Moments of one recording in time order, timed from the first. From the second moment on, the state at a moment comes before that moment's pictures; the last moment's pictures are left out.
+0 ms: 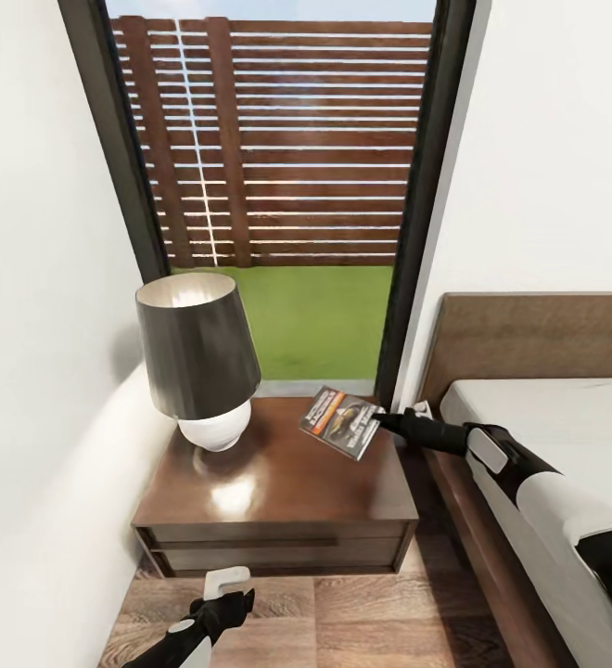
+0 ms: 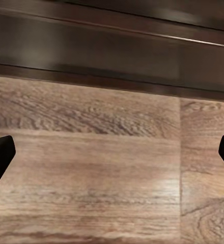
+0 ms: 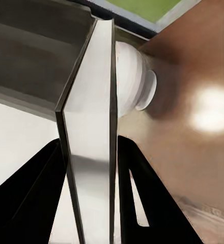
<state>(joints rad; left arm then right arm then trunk) -0.50 -0.06 -0.38 -0.24 0.51 -0.08 0.04 -1.03 -0.23 0.33 -0.30 -0.87 0.72 0.87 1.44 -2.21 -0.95</state>
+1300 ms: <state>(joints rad) -0.49 -0.04 -0.79 -0.83 0.39 0.32 -0.16 -1.03 -0.23 0.32 -0.30 -0.86 0.75 0.98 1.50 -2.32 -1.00</state>
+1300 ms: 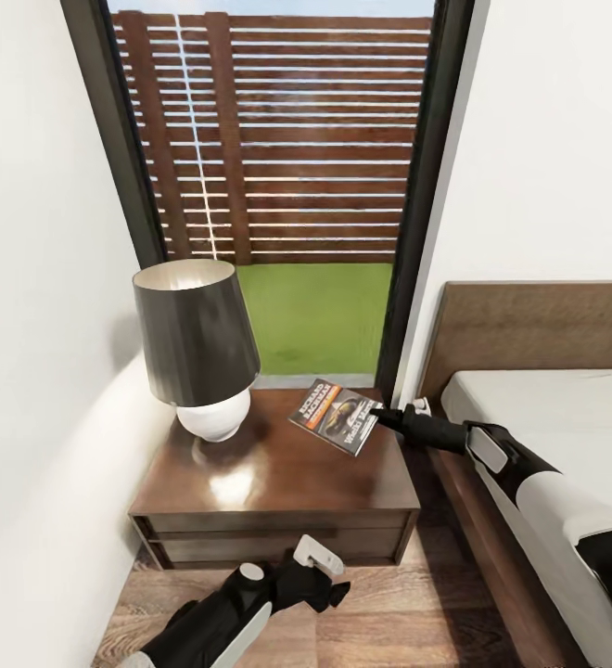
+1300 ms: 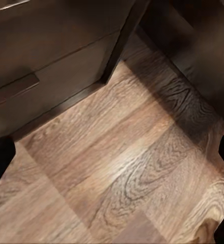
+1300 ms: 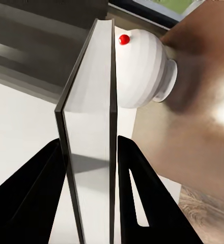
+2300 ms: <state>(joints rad) -0.48 0.17 -0.79 -1.09 0.40 0.32 -0.19 -1.03 -0.23 0.32 -0.28 -0.86 0.87 0.97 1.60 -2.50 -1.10</state>
